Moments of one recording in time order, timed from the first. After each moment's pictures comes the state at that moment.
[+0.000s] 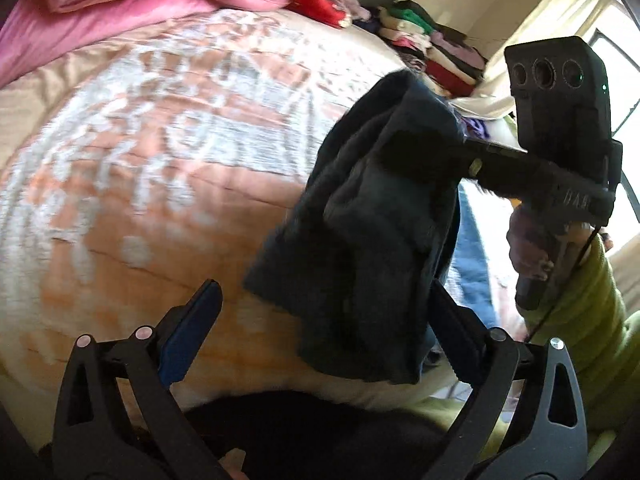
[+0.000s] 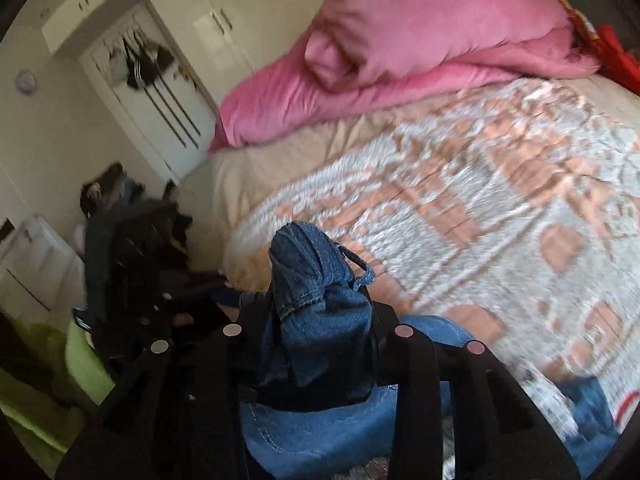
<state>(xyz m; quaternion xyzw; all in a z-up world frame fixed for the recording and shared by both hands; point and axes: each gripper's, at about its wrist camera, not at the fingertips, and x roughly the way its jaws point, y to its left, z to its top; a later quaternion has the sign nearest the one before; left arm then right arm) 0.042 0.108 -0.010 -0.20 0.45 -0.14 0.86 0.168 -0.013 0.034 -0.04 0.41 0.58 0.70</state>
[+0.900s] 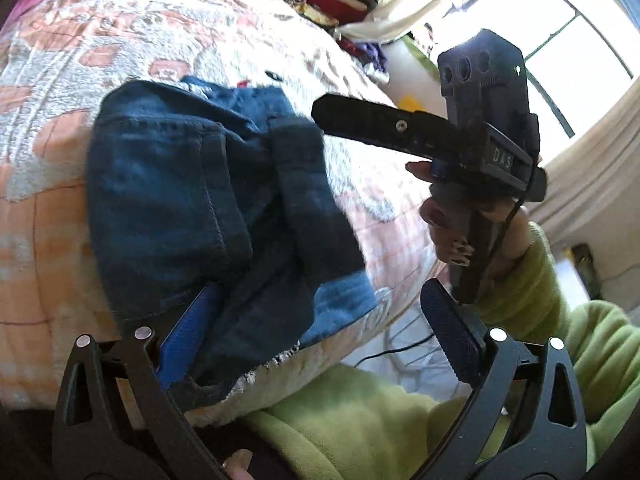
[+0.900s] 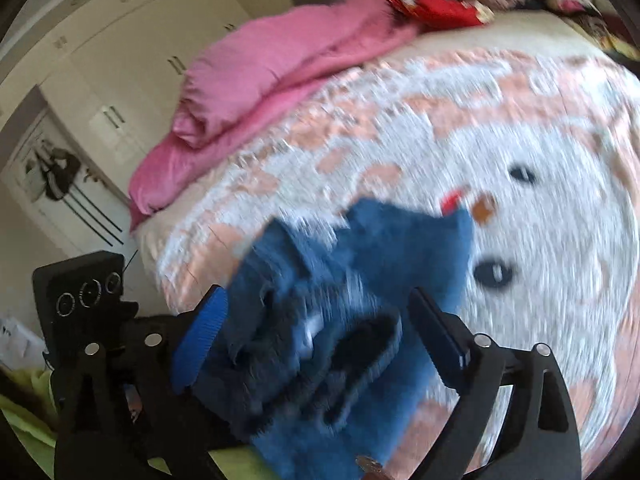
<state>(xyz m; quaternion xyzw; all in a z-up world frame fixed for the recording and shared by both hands) 0.056 -0.068 -0.019 -0.14 0.49 -0.33 0.80 0.152 -0.212 -0.011 0.09 0.44 0.39 0.81</state>
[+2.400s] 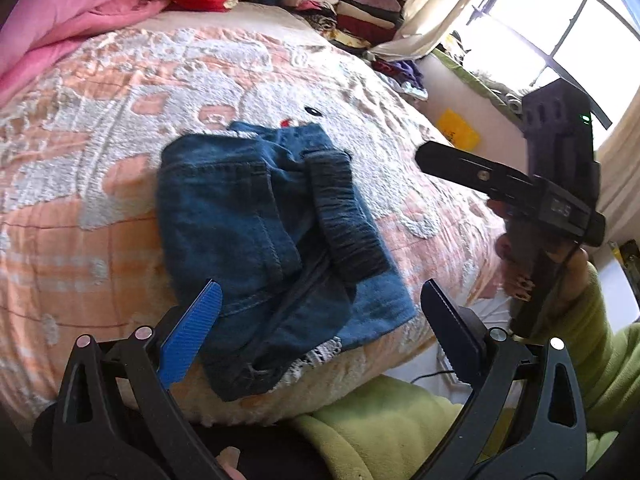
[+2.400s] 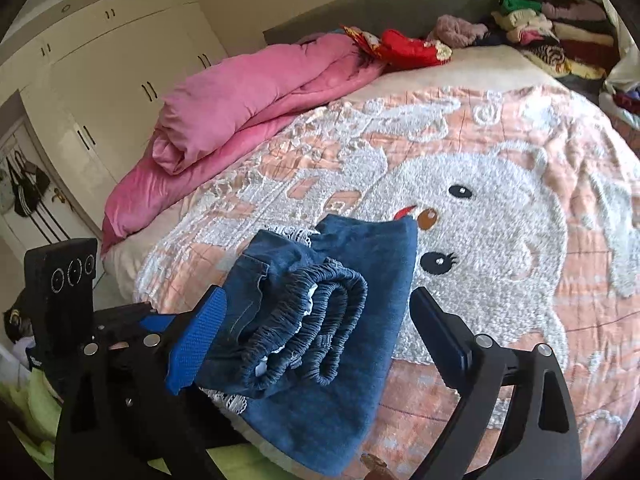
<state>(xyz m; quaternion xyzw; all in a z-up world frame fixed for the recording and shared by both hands) 0.036 -0.056 0.017 -0.09 0.45 -0.24 0.86 0.100 -0.241 0.026 0.08 0.37 0.32 0.87</state>
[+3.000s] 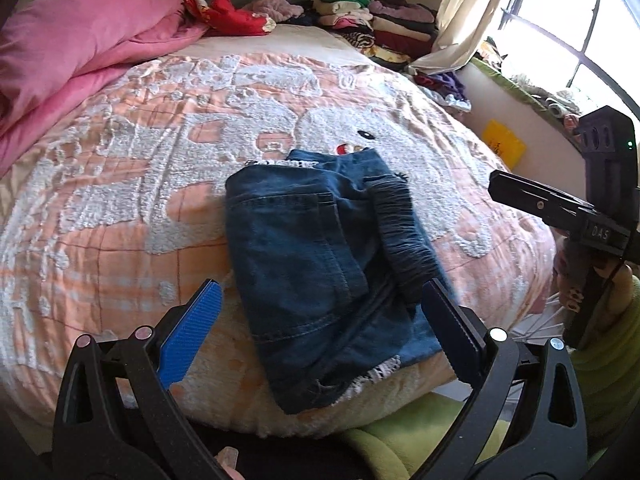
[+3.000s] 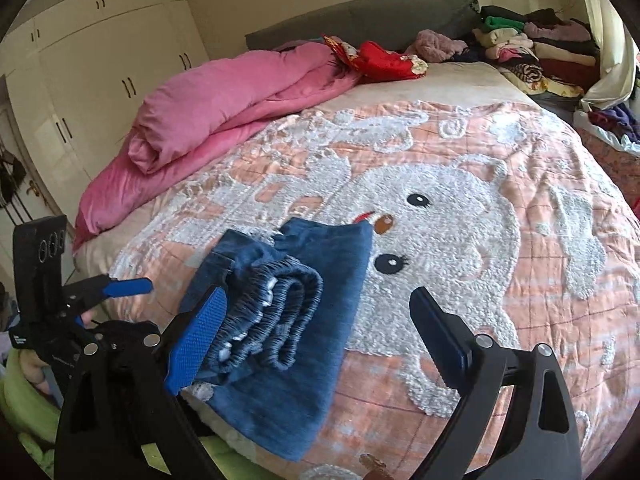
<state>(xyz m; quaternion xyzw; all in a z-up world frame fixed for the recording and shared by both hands) 0.044 -0.044 0.024 -0.04 0.43 -0.15 0.89 0.093 -0.259 0.026 0.05 0.37 0.26 0.89</state>
